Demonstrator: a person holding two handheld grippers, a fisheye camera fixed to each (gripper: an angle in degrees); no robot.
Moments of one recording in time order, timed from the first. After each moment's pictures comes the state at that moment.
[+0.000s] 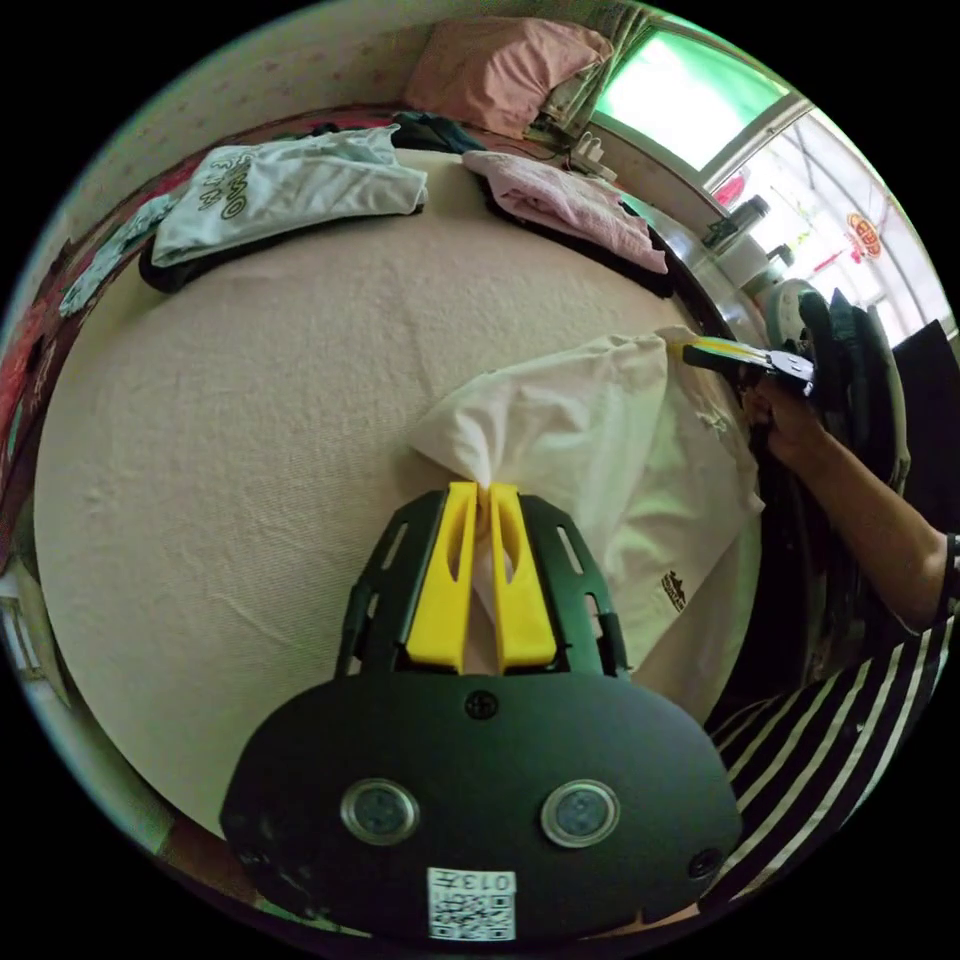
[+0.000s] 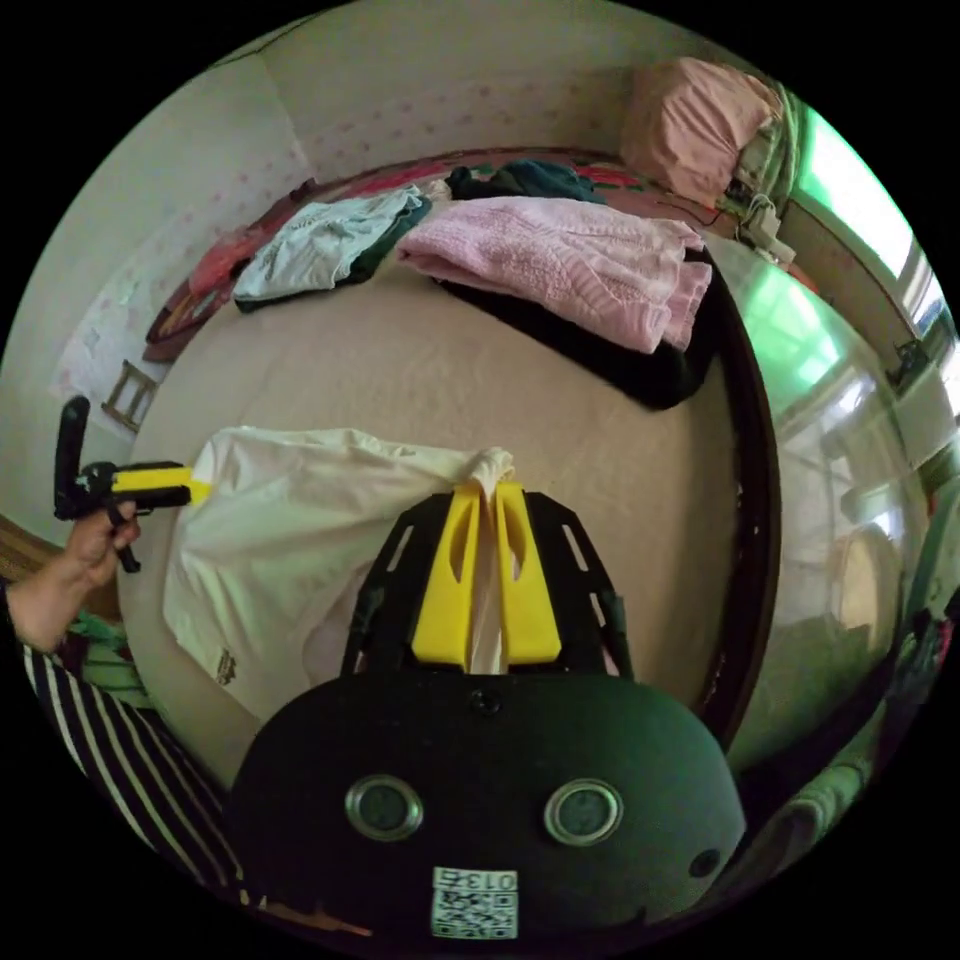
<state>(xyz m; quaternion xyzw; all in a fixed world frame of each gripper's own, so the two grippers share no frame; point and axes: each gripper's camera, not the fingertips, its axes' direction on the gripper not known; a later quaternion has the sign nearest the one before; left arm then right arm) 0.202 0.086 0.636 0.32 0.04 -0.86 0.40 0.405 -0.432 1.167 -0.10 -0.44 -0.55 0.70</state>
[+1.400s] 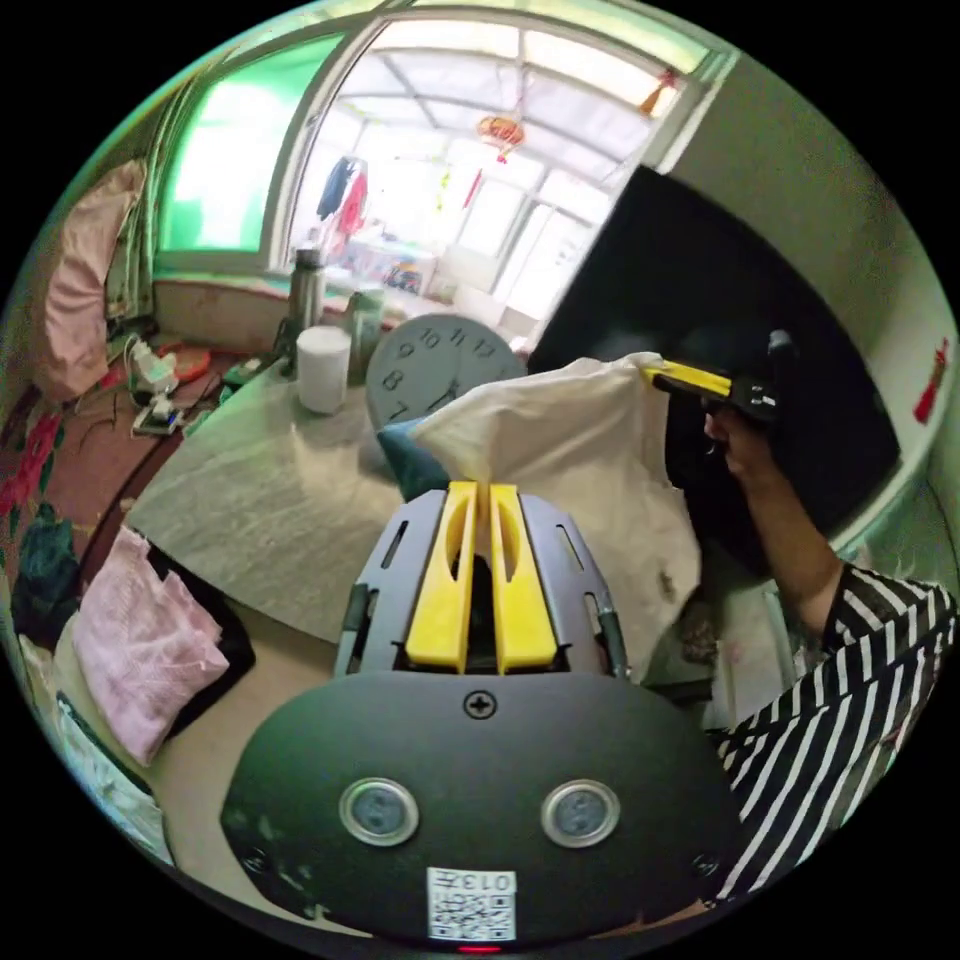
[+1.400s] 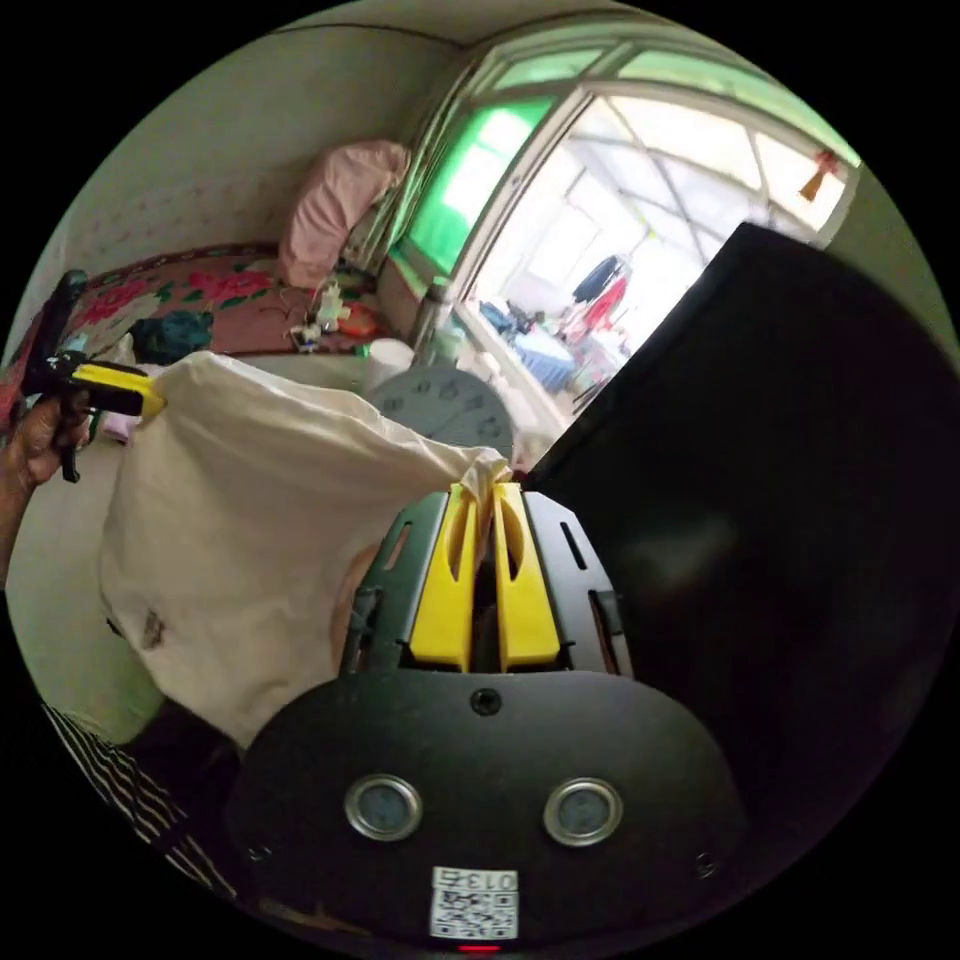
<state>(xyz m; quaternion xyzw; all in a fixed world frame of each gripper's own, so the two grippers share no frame) -0.072 -0.150 0.251 0.54 -0.05 -0.54 0.65 1.131 -0.747 1.175 0.10 -0.14 -0.36 0.92</state>
